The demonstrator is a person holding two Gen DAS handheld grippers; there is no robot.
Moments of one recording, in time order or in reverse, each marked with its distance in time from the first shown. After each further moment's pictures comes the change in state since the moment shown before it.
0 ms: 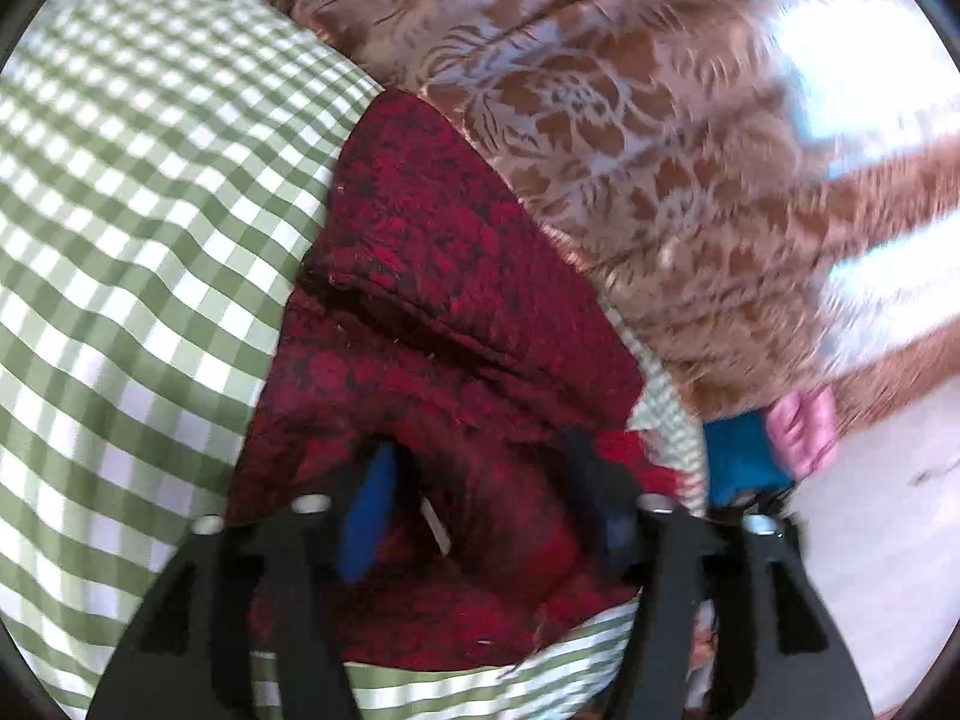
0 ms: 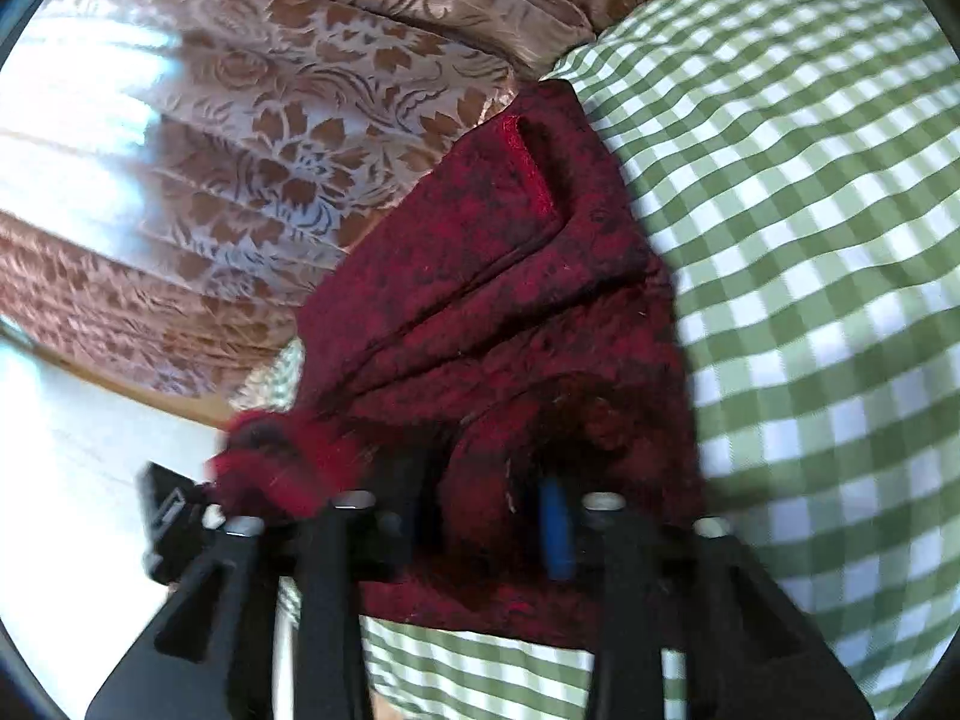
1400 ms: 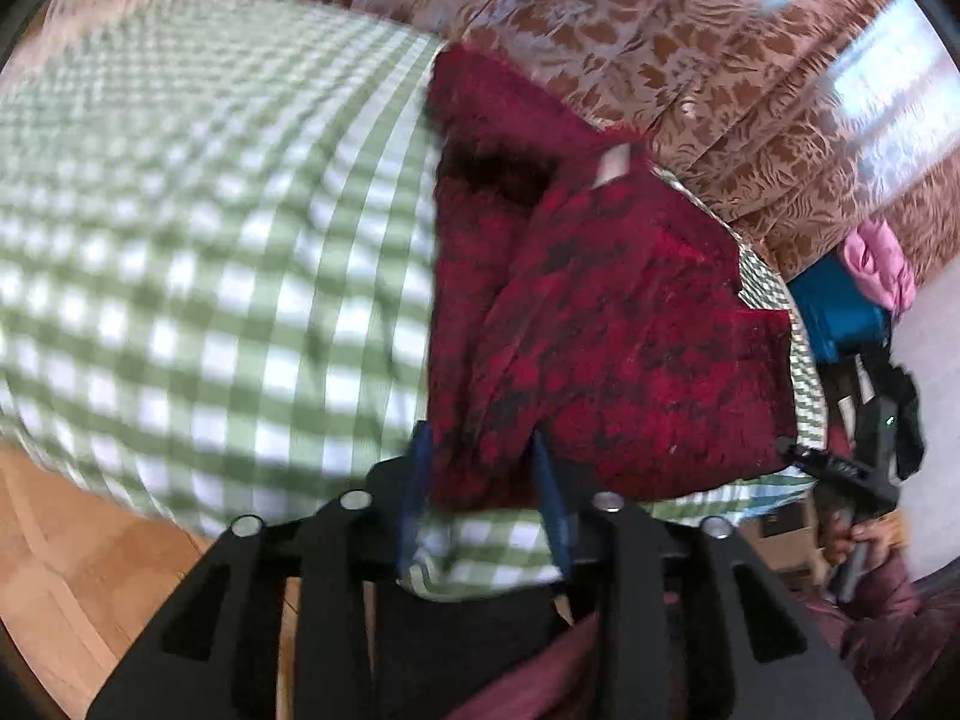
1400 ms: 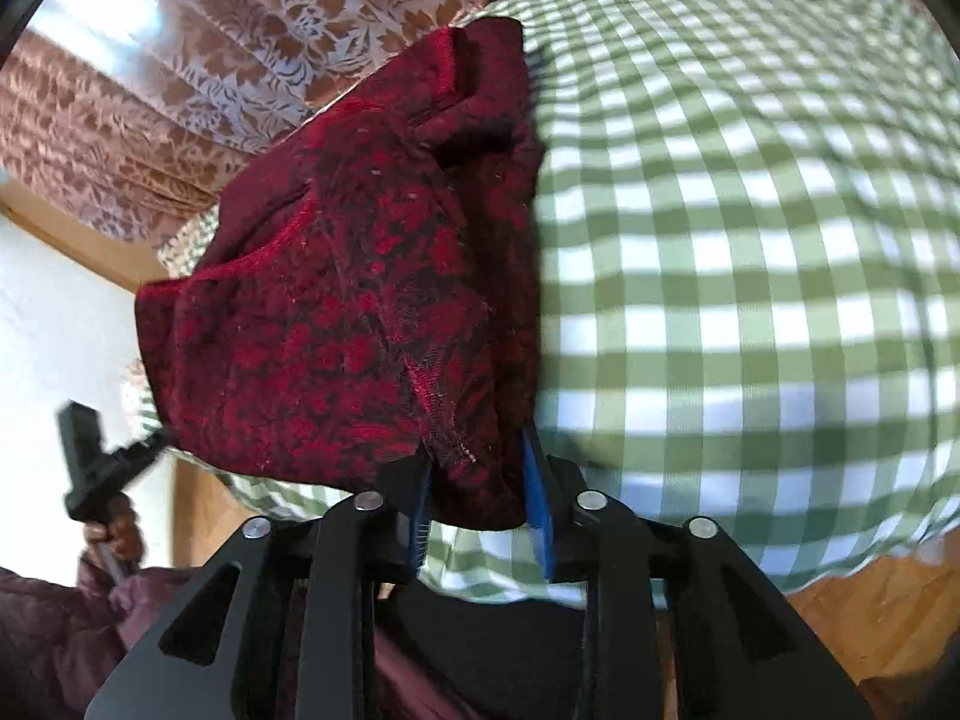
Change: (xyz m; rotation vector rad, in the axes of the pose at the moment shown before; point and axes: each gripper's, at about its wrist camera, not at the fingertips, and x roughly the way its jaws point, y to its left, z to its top) left arm -0.084 0.033 -0.172 0.324 0.015 0.326; right arm -0.081 -0.034 -0.125 -0.283 0.140 -0.291
